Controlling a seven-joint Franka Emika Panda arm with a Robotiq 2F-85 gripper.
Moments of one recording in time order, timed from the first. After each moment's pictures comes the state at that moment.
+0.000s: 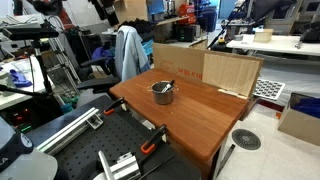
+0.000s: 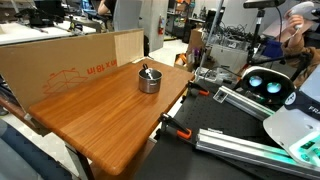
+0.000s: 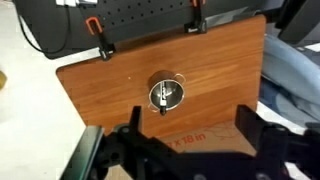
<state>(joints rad) -0.02 -0.93 0.00 -2.81 0.07 2.10 0.14</state>
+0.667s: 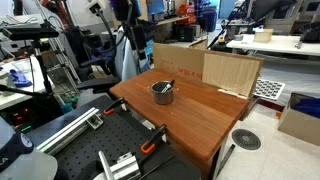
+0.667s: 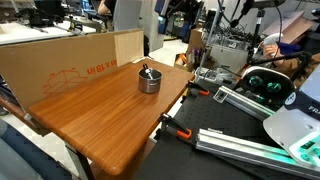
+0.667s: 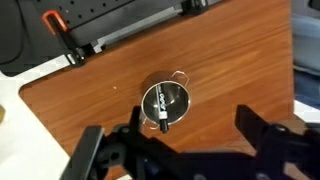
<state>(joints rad) -0.01 -0.38 0.06 -2.71 0.13 2.46 0.28</state>
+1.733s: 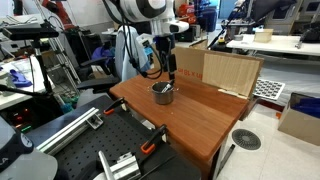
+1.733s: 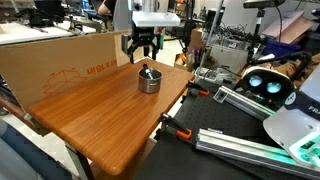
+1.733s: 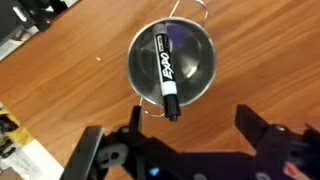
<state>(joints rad) 0.05 0.27 -0.01 -2.29 -0.15 2.55 0.65</state>
